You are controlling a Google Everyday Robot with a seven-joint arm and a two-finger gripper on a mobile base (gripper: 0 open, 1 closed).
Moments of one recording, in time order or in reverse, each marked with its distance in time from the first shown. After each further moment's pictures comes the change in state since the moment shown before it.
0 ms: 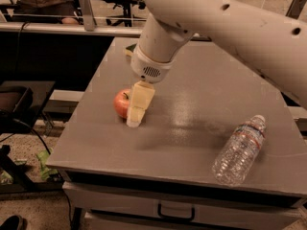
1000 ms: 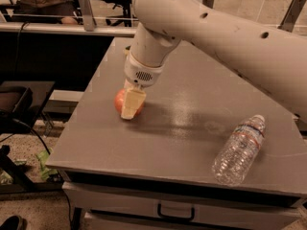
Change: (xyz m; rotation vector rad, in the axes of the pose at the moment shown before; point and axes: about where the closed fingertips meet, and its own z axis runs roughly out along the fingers) arm -0.005 -0.008 0.032 -0.049 0.014 -0.023
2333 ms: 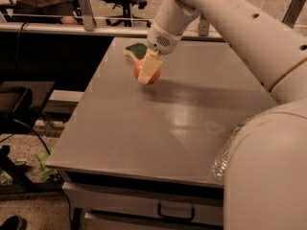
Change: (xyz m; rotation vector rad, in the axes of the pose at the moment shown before) arm 0.044 -0.106 -0.029 0.012 -0.044 0.206
